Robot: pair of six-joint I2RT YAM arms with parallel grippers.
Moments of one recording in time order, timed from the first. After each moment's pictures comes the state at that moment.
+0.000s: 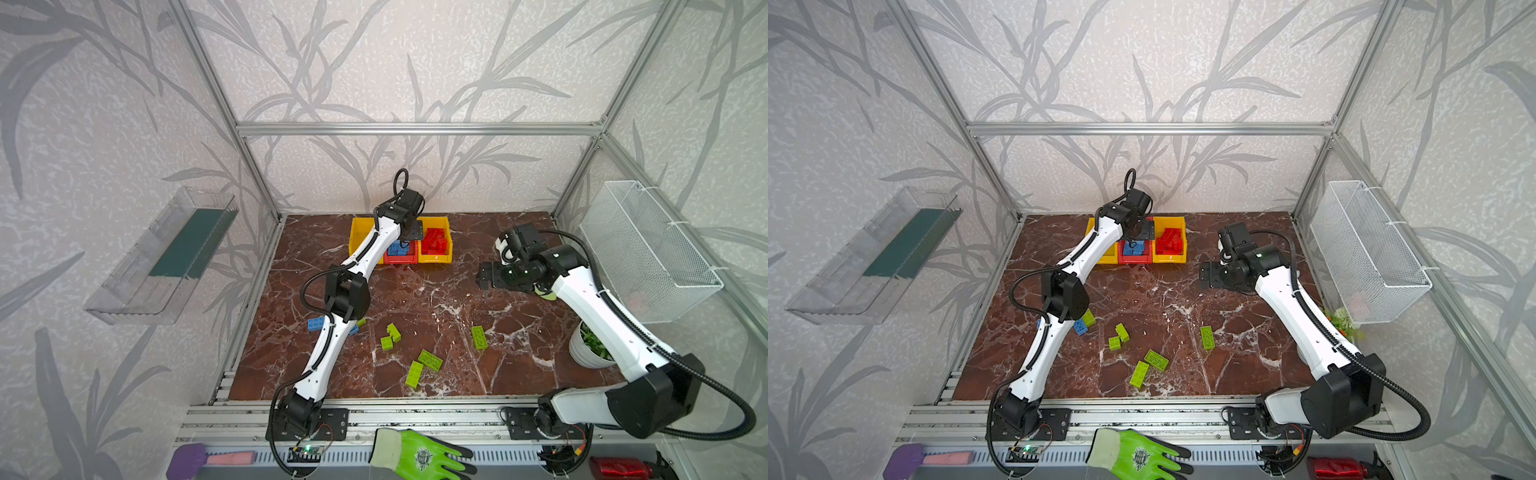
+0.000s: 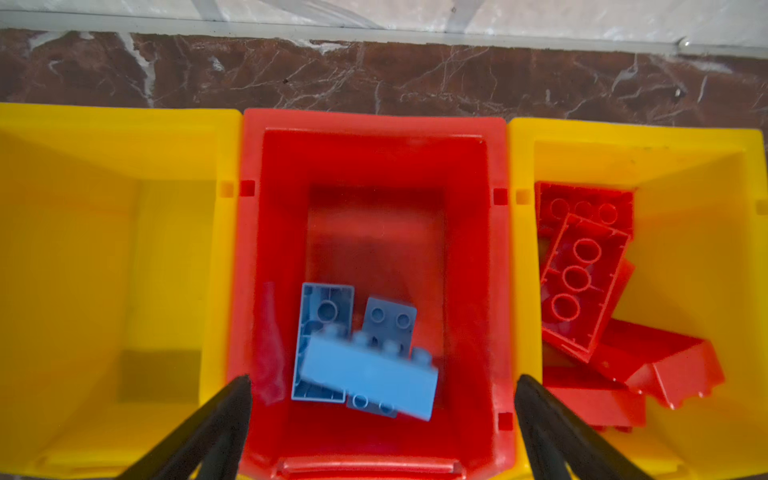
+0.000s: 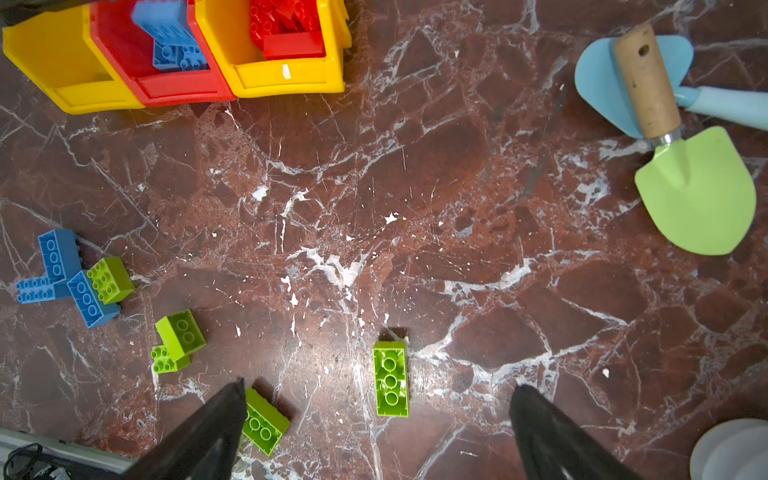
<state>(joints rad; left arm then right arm) -0.46 2.59 2.65 -1.08 -0.24 -0.45 0.35 1.40 1.36 -1.05 -0.06 0.37</state>
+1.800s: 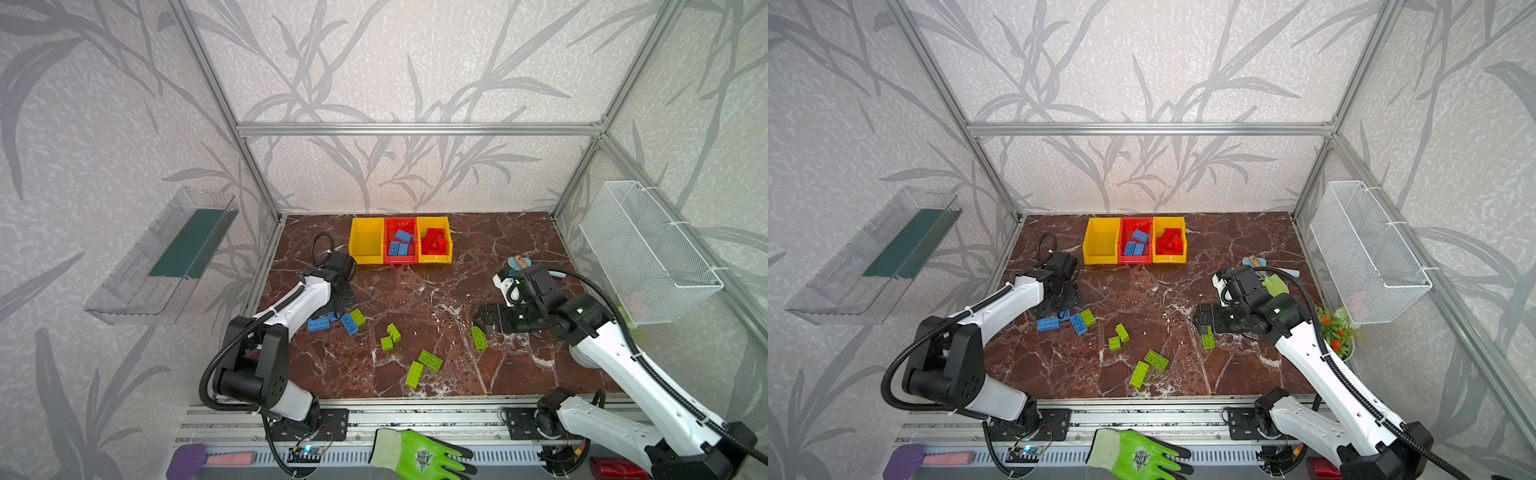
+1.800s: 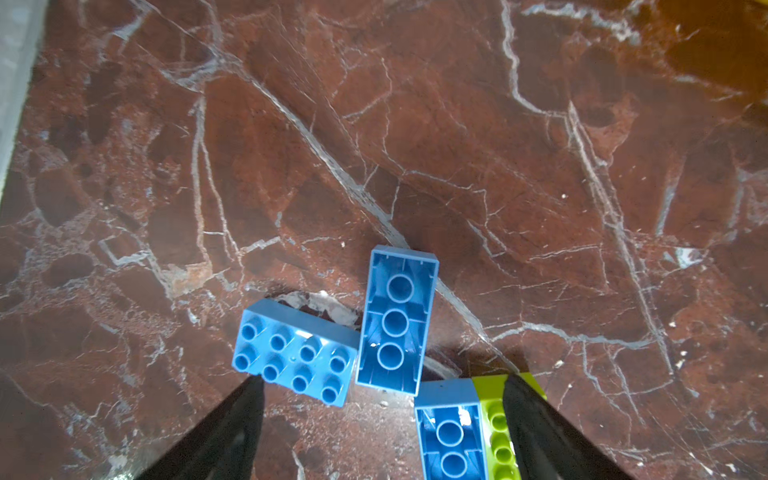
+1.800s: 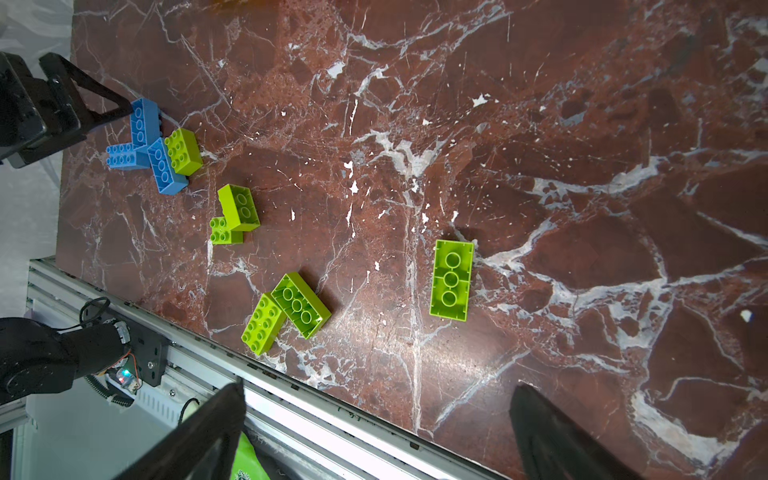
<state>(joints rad) -0.23 1.54 0.99 -0.78 -0.30 -0.65 0.51 1.01 1.02 -1.04 -0.18 0.43</state>
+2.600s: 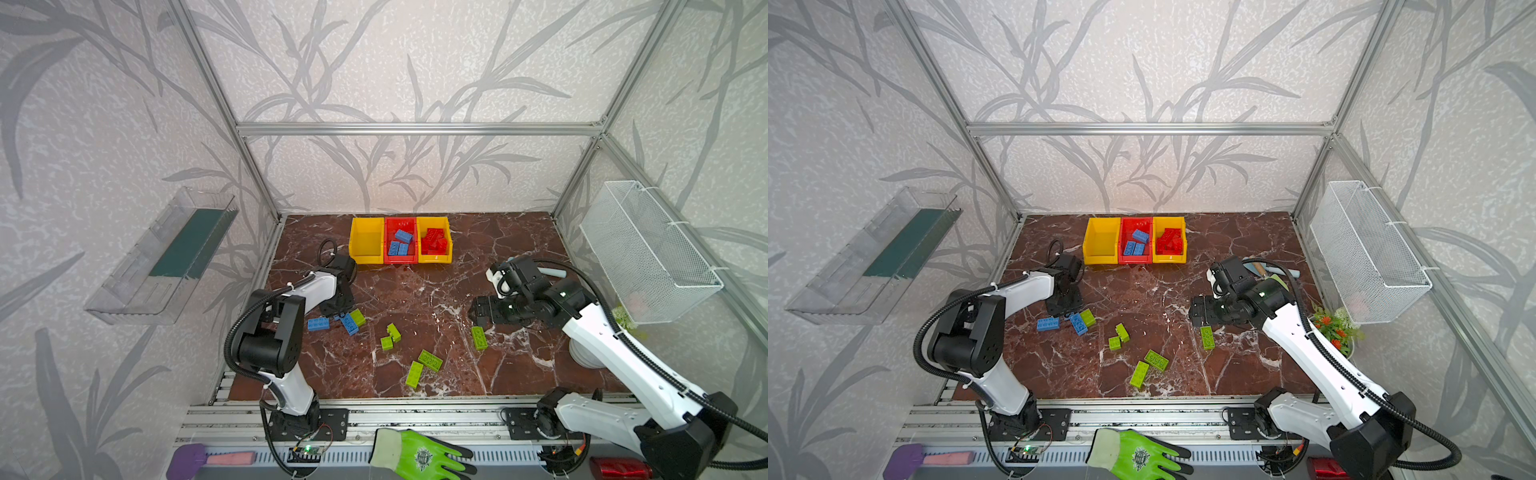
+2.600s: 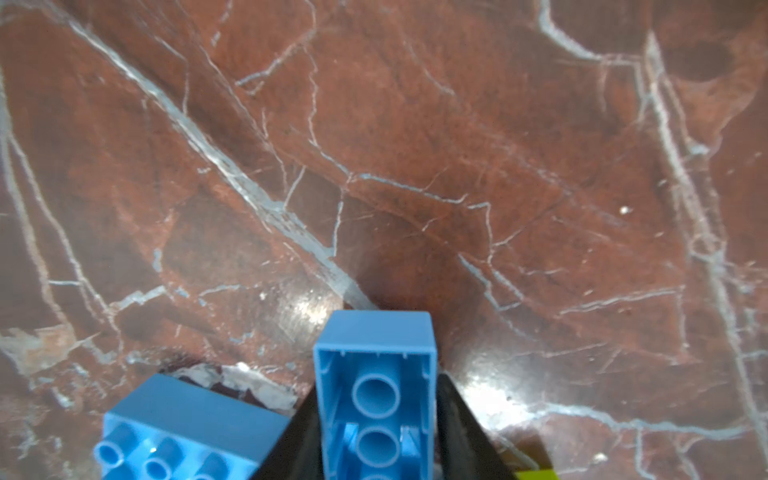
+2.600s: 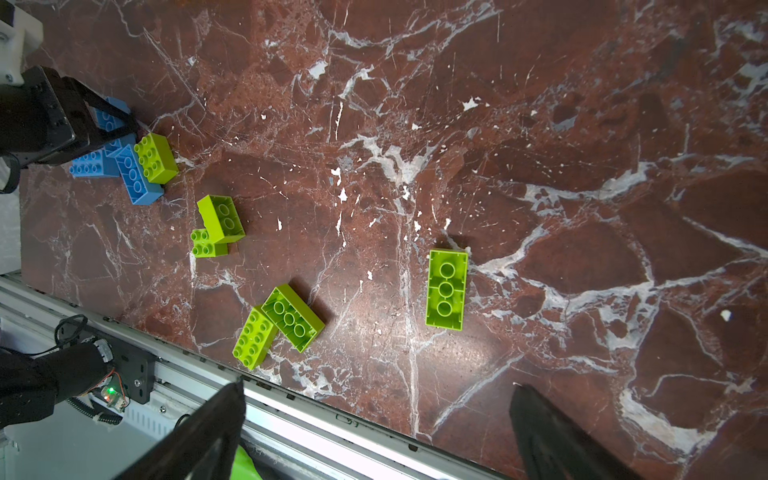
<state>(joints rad) -0.19 1.72 0.99 -0.66 -0.20 -0.61 0.53 1.15 1.12 -1.07 -0.14 0.46</state>
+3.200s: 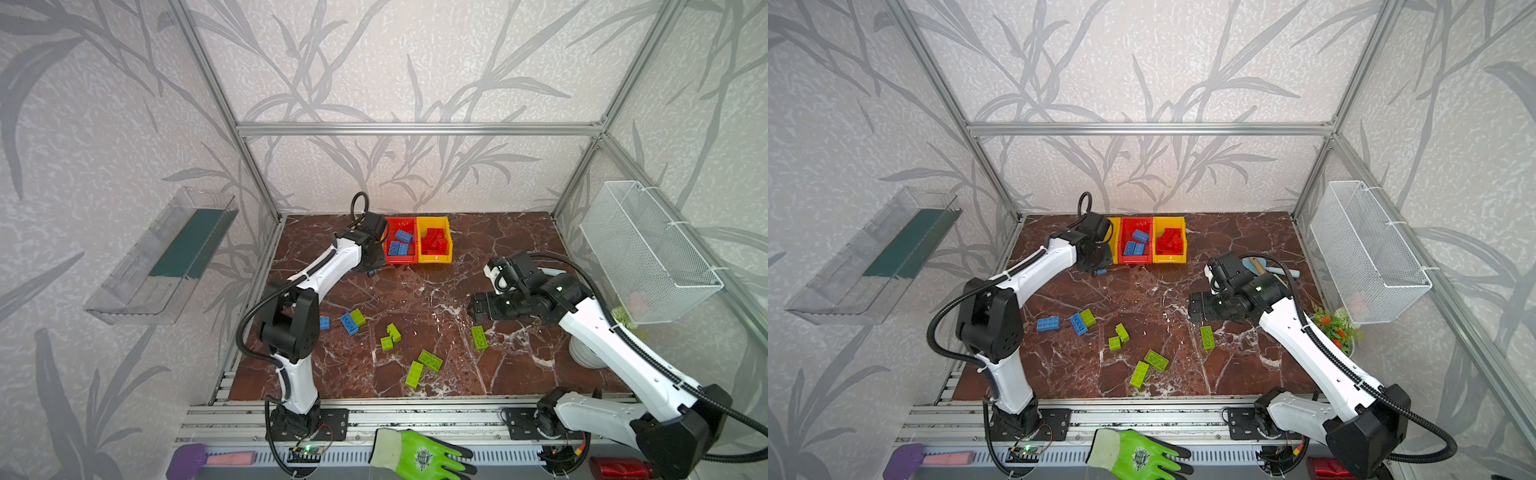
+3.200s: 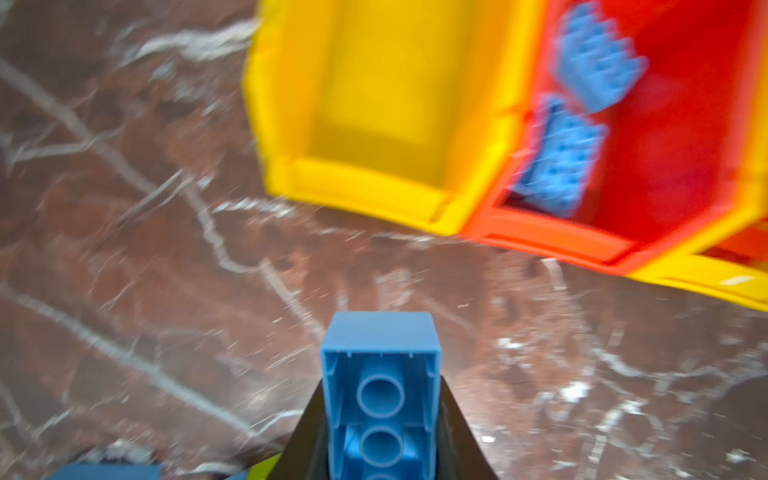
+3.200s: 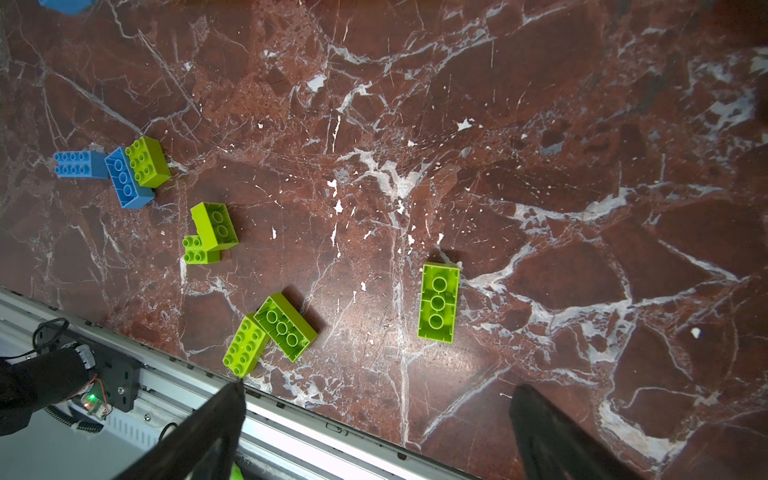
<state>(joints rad) -0.39 1.92 1.64 -0.83 -0.19 -0.58 0.54 1.18 1.15 -1.07 -0.10 0.43</state>
